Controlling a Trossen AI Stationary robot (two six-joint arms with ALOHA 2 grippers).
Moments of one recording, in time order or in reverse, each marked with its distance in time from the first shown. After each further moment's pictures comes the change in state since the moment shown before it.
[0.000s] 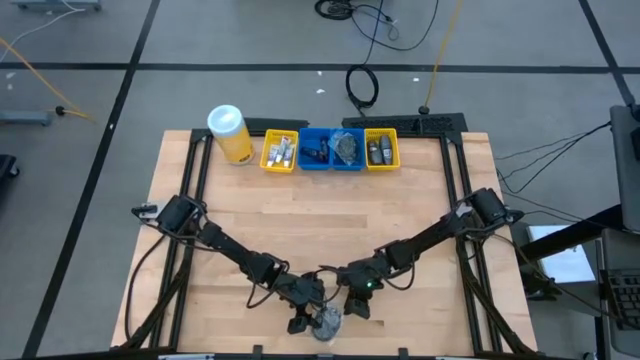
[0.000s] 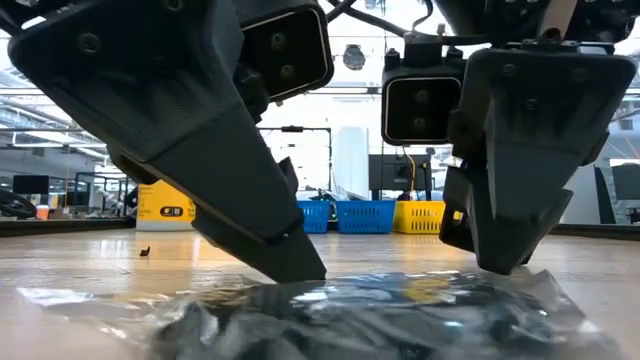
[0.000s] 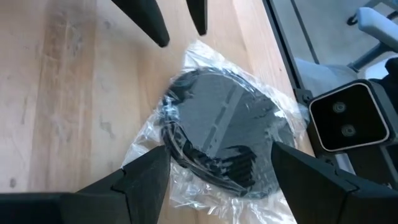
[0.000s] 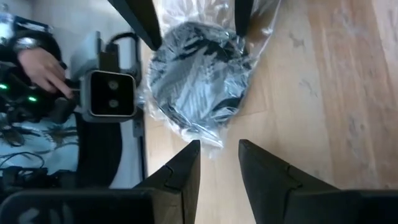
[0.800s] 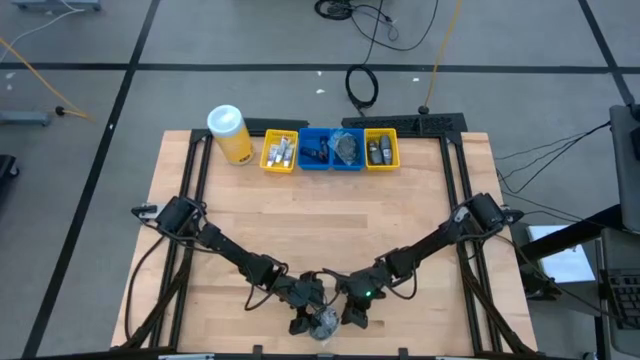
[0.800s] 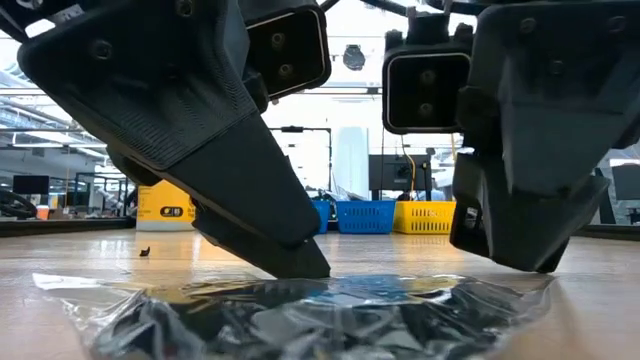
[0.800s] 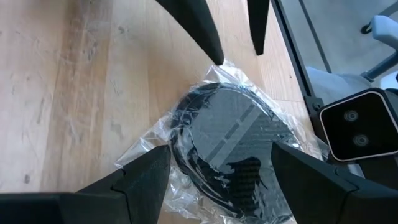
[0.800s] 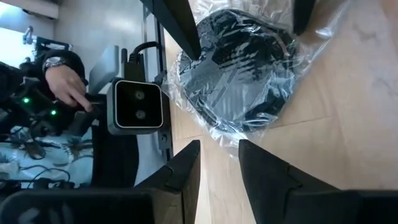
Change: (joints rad) left arm -0.015 0.000 0.000 0.003 -0.069 -0.024; right arm 0.056 0.054 0.002 0.084 0.055 0.104
